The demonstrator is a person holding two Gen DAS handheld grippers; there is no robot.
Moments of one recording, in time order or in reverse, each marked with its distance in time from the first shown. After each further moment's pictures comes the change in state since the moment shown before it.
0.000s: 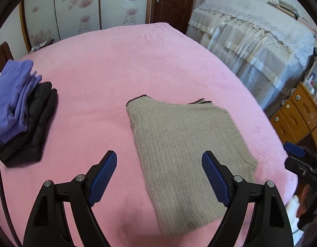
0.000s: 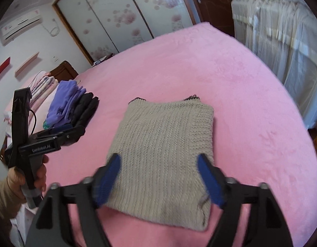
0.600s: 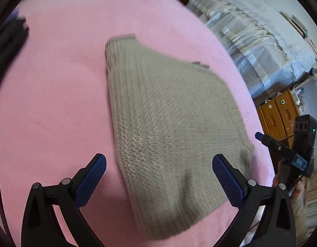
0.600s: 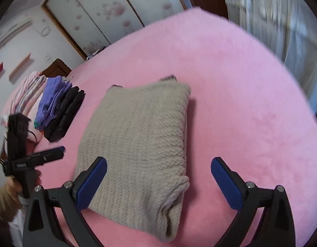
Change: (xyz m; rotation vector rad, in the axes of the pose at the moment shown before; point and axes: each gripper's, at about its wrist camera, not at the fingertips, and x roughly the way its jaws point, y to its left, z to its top) left arm 0.112 0.027 -0.055 -0.193 0.240 -0.243; right arm 0.081 -0.084 -0.015 0.139 0.138 0.037
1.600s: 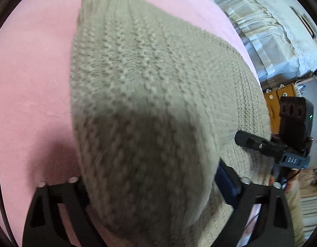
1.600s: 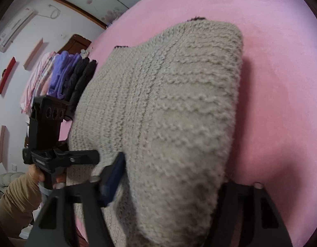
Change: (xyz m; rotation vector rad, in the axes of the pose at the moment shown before) left arm 0.092 -0.003 0.010 0.000 0.125 -0.043; right arm 0.107 -0.003 0.014 -0.051 0.242 0.229
